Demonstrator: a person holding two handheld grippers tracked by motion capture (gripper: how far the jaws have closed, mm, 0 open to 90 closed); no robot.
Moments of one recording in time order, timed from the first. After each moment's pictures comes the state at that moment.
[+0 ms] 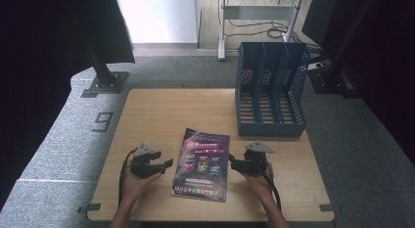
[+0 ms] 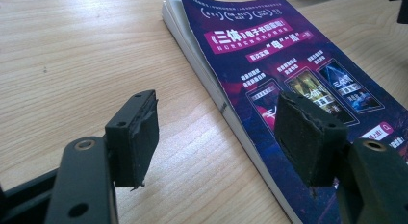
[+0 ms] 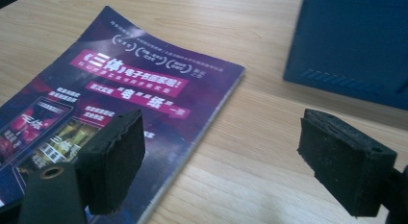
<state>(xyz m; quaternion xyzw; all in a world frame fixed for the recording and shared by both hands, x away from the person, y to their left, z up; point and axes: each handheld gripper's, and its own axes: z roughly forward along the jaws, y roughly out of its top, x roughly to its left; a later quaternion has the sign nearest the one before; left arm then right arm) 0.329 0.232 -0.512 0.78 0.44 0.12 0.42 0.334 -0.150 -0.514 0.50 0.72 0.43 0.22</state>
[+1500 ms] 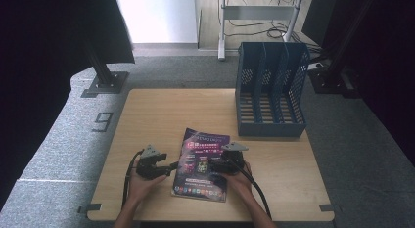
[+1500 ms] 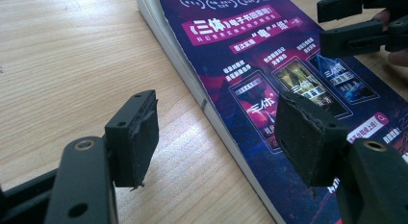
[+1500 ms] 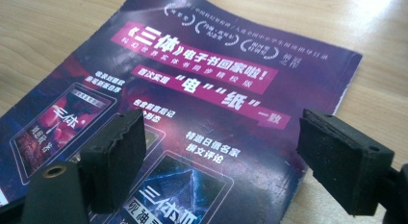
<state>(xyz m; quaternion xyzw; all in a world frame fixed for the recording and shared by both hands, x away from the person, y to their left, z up) 0.330 0.216 -0.519 0.80 0.42 0.11 0.42 0.352 -0.088 -0.543 0.48 0.75 0.42 0.17</state>
